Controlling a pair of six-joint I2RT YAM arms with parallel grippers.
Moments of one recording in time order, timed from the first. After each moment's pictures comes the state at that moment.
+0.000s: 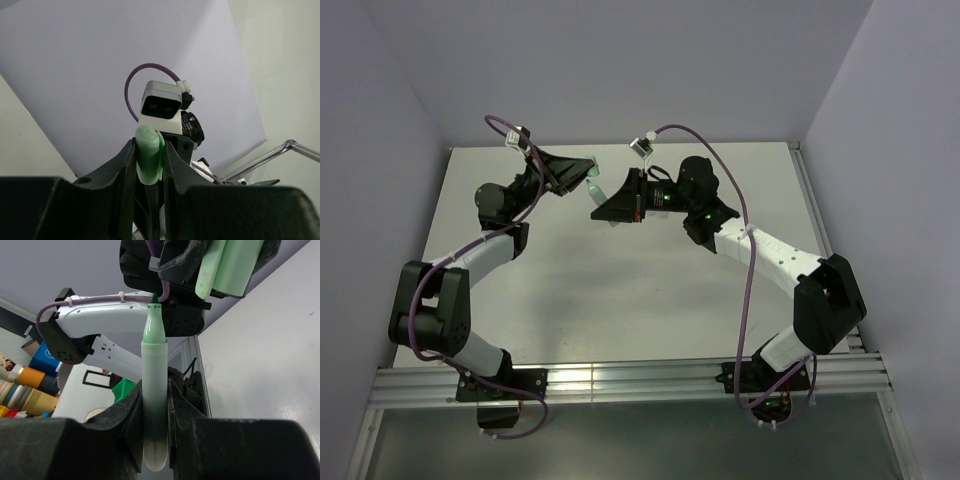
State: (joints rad) left arm -0.21 1.53 0.85 1.28 0.76 -1.67; right arm 0.62 1.52 1.14 0.49 -0.89 0.96
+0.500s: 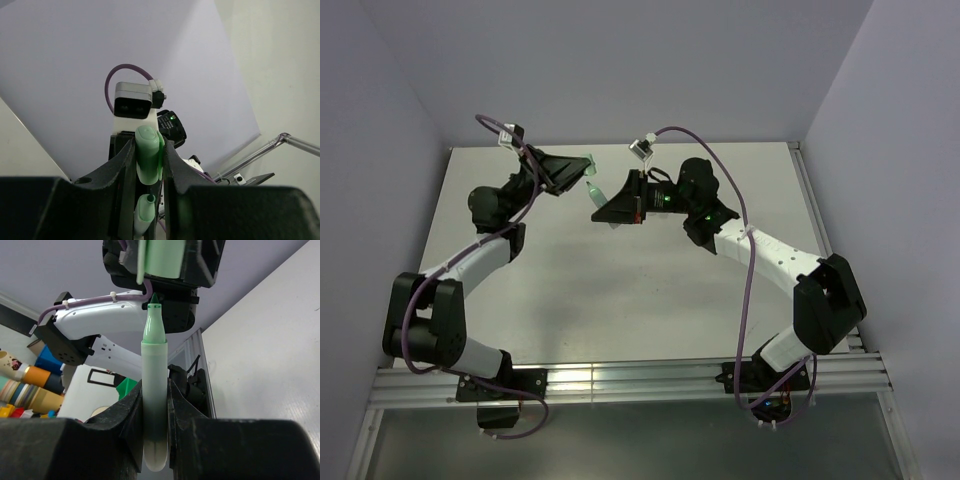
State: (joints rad) left arm -0.21 1.47 0.85 1.28 0.75 -1.69; right arm 0.62 1.52 1.12 0.51 -0.90 0.99
